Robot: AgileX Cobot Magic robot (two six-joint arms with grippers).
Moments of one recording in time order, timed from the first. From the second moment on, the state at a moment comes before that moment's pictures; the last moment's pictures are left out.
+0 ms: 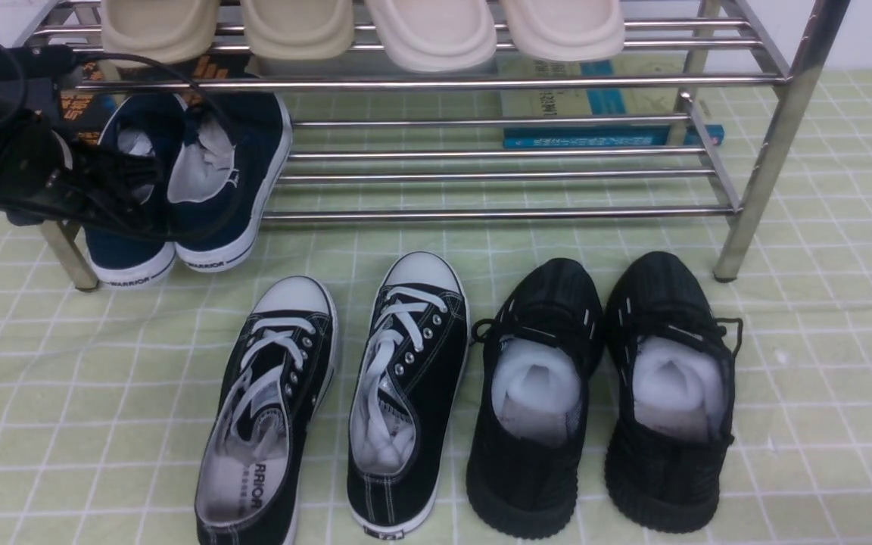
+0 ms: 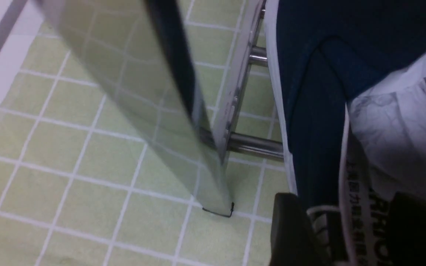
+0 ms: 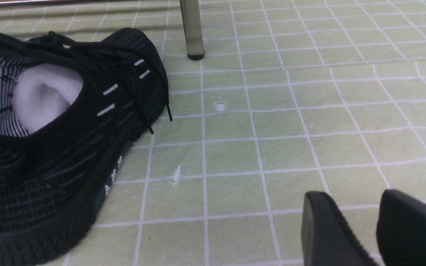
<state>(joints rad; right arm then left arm) -0.03 -0.01 0.01 0.02 0.39 0.09 -0.04 1.73 -1.20 0.55 0.33 -0.63</state>
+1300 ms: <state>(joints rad) -0.03 -0.01 0.01 0.02 0.39 0.09 -0.04 1.27 -1.11 0.29 1.12 -0.43</state>
